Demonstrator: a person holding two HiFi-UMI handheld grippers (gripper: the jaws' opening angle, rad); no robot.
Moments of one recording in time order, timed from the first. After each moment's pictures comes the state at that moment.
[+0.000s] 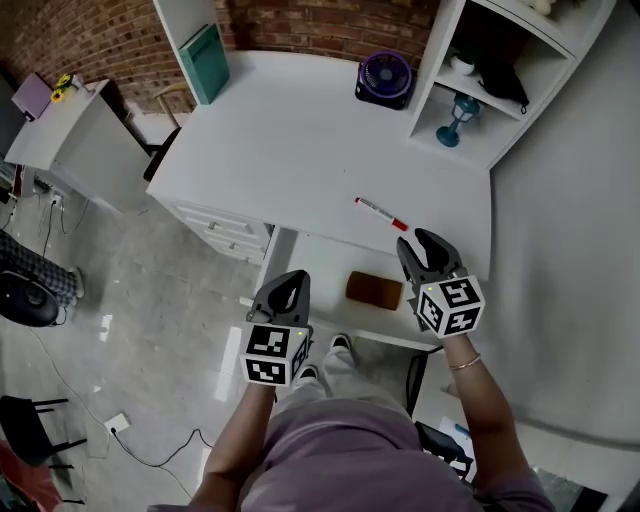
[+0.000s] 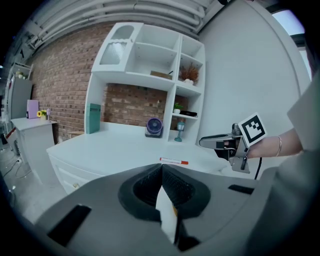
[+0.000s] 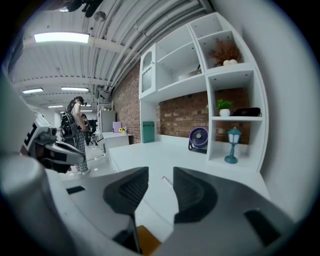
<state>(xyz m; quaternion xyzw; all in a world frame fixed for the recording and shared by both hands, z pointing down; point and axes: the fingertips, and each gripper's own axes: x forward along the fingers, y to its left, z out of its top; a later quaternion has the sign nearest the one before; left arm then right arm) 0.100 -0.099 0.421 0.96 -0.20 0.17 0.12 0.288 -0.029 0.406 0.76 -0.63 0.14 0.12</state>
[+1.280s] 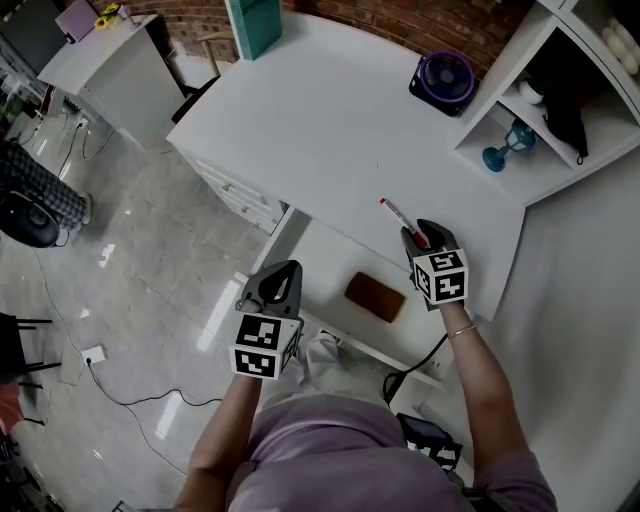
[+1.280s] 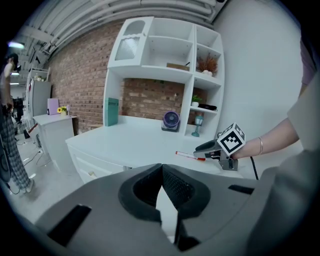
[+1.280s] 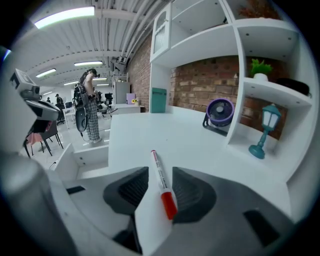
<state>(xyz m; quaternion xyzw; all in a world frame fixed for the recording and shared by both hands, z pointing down) 0.091 -0.123 0.447 0.92 -0.30 0.21 0.14 0.343 -0.107 0.523 0.66 -0.68 0.20 0.27</state>
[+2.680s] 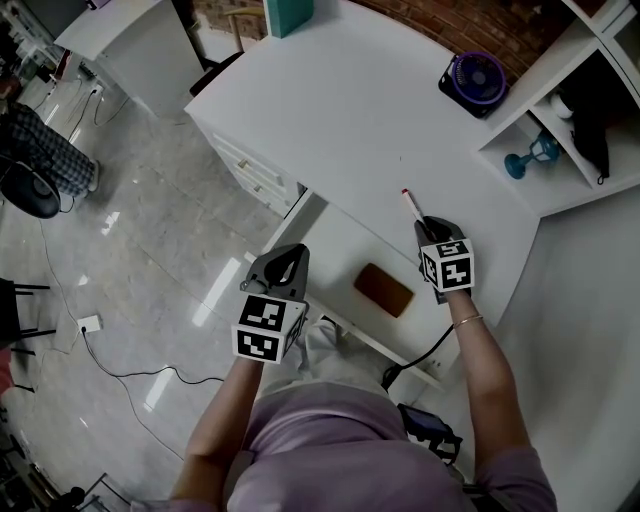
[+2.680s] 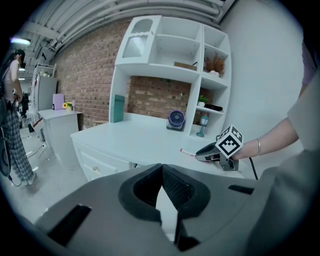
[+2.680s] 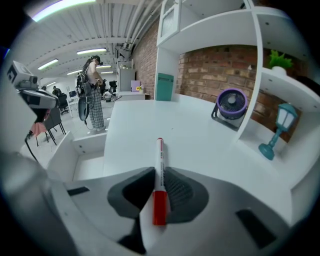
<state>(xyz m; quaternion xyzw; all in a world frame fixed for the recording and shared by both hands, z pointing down) 0.075 -0.135 0.459 0.91 -0.32 0.21 0.16 0.337 -0.120 0.556 0.62 -0.68 0.22 0.33</state>
